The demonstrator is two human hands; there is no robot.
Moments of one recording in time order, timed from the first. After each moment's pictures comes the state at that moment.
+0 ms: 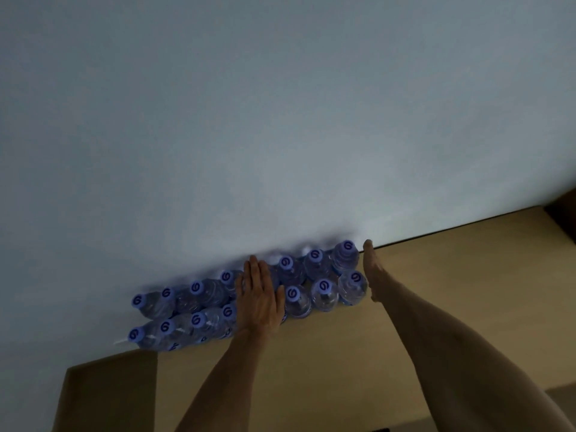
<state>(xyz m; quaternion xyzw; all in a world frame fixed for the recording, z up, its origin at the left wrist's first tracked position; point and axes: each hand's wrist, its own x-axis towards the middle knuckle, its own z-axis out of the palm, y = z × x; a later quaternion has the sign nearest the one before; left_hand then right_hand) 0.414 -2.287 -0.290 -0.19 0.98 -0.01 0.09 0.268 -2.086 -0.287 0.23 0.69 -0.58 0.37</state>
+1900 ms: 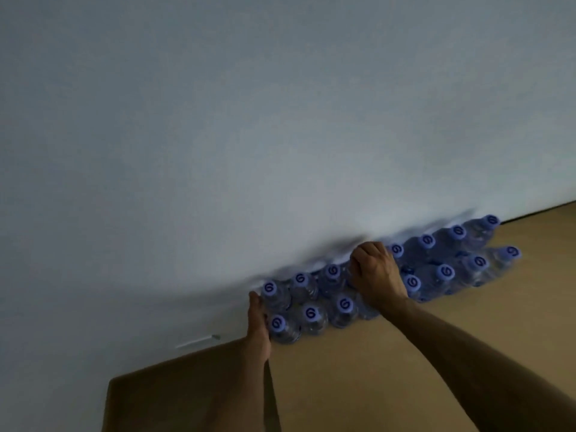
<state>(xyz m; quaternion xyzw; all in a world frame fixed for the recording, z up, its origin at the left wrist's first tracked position) 0.552 -2.576 -0.336 -0.52 0.41 0.75 0.03 0.426 -2.360 -0.267 -0.21 0.95 -0.24 -0.03</state>
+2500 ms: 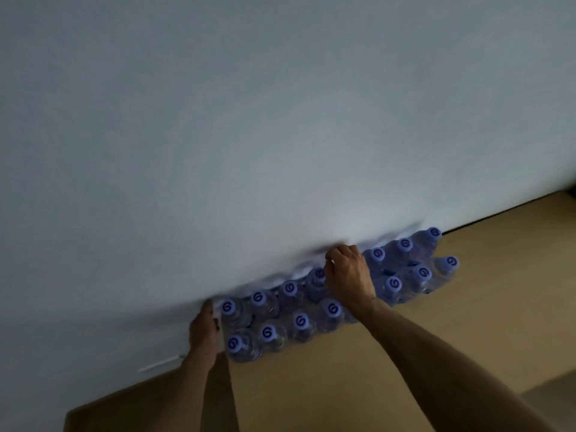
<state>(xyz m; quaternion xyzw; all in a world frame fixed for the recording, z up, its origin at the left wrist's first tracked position) 0.530 -2.611 -0.336 -0.58 0.58 0.57 0.01 0.396 -2.331 -0.262 -0.14 0.96 -0.24 -0.01</state>
